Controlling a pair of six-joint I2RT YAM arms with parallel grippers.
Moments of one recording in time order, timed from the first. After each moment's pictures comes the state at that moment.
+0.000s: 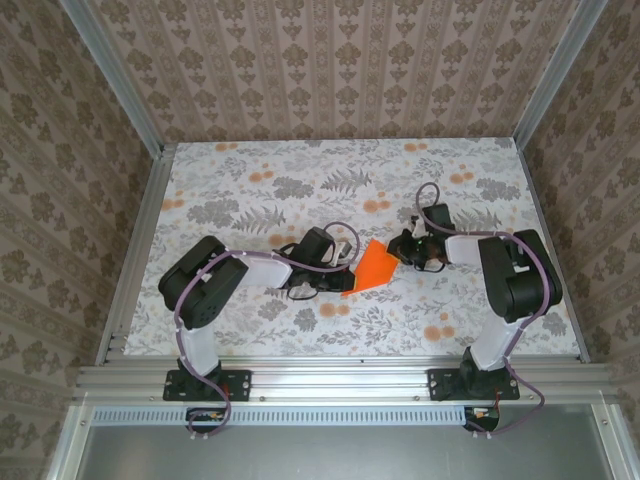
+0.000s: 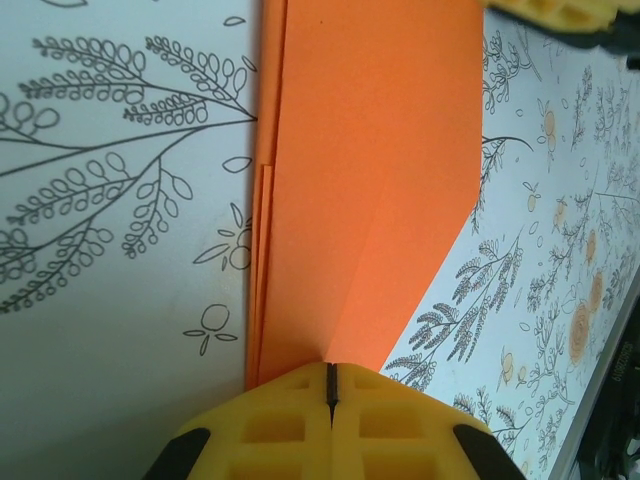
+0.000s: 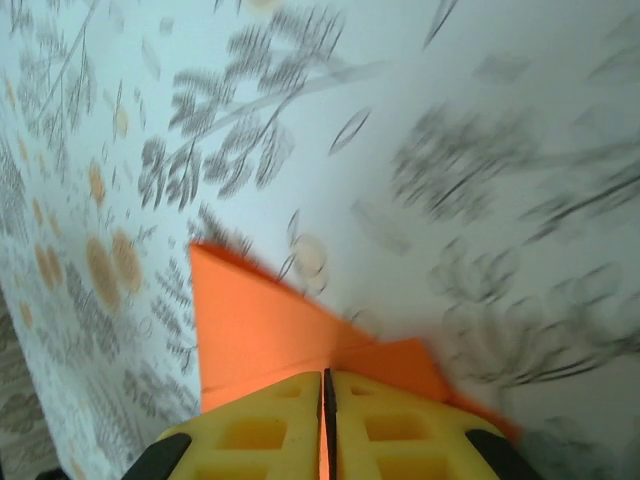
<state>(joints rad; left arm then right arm) -0.82 1.86 0.87 0.10 0.52 -0.64 0.13 1.77 0.79 -0.01 -0.51 0.71</state>
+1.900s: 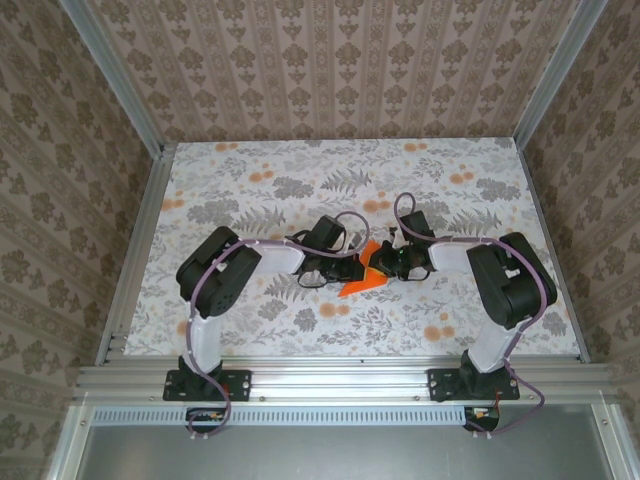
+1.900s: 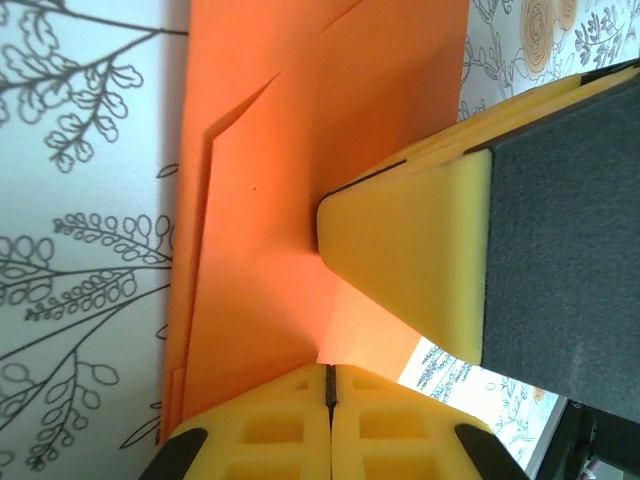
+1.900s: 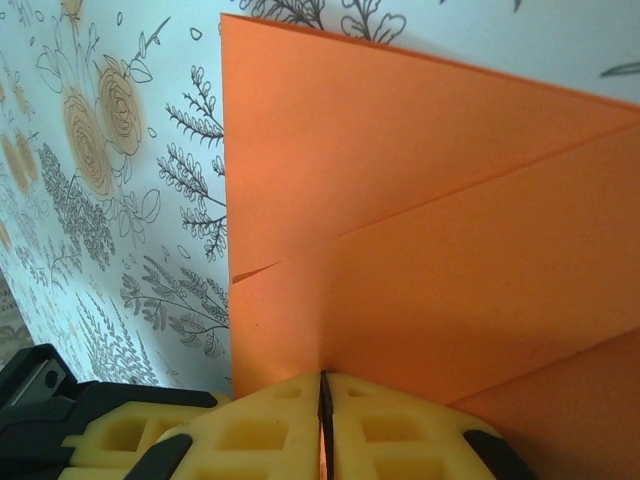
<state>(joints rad) -0.81 1.99 1.07 -0.01 0.59 -0.67 0.31 1.75 0.77 -0.07 -0.52 0.79</state>
